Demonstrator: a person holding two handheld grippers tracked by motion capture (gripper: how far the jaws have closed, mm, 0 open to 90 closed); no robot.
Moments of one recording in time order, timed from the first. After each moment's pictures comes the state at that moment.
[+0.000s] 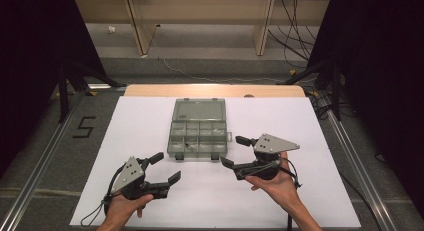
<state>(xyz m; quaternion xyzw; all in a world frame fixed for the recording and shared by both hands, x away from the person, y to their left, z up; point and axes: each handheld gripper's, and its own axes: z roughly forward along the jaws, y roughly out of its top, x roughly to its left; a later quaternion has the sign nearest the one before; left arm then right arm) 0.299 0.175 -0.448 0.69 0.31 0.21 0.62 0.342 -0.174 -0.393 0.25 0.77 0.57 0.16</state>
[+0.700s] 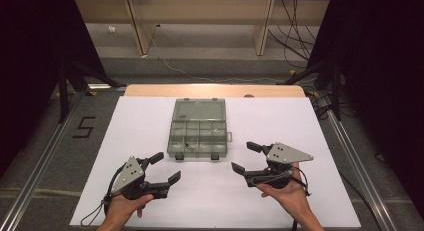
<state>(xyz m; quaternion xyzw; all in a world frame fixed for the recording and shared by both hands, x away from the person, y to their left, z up) 0.299 0.175 -0.448 0.69 0.31 0.21 0.62 0.327 -0.201 -0.406 0.26 0.76 0.57 0.17</state>
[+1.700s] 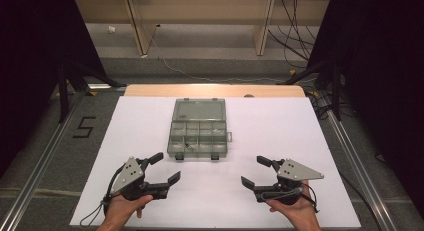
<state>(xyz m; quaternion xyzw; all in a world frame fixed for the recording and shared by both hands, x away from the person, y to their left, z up) 0.298 0.176 -0.447 0.69 0.30 0.21 0.62 0.300 -0.224 -0.434 0.28 0.76 0.57 0.16</state>
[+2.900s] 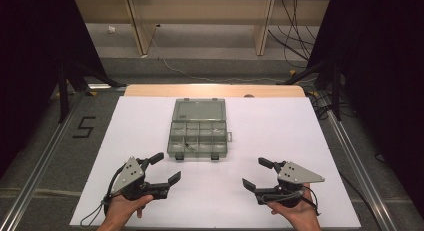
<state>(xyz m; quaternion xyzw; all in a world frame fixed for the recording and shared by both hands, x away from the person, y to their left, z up) 0.298 0.175 -0.447 0.69 0.30 0.21 0.62 0.296 -0.226 -0.437 0.28 0.76 0.56 0.18</state>
